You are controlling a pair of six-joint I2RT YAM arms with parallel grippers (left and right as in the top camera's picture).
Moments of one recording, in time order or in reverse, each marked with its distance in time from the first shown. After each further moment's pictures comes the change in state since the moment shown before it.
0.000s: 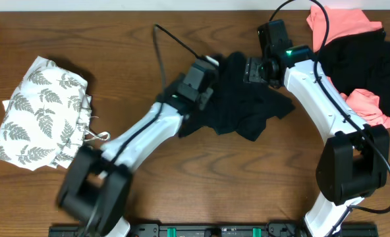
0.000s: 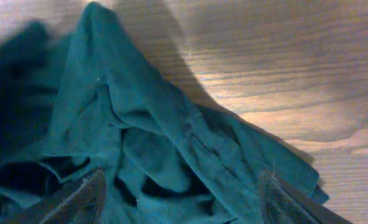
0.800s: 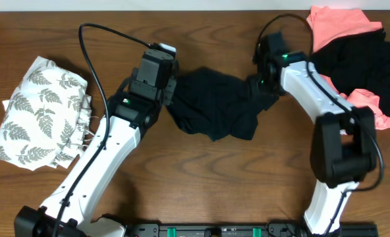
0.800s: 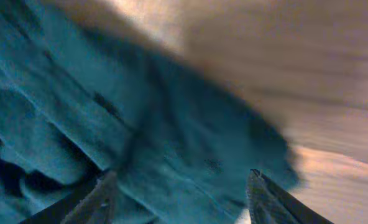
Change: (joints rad) left arm 0.156 -0.287 0.018 -0.299 -0.031 -0.031; right arm -0.037 0.142 -0.070 0.018 -0.145 -0.280
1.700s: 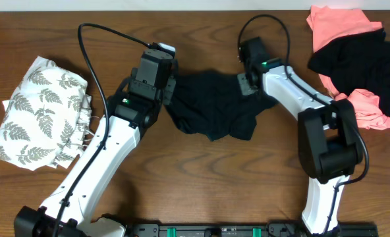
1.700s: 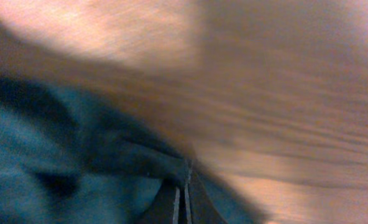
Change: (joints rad) left arm 0.003 0.000 0.000 0.003 0.000 0.000; right arm 0.076 0.051 -0.002 0.218 0.296 -0.053
